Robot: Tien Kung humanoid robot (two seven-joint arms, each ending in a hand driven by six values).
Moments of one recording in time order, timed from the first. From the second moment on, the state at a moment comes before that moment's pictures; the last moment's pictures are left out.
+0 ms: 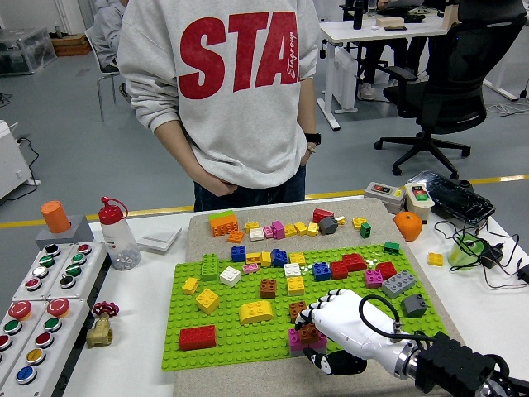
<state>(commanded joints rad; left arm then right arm) -0.19 0.03 -1.17 -0.23 1.00 0.26 0.39 0.60 -0.49 0.54 1.59 -2.17 -0.06 -0.17</state>
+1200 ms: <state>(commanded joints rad) -0.20 0.03 -1.17 -0.23 0.99 0.26 0.39 0.61 -0.46 0.54 1.52 -2.15 -0.02 -0.18</state>
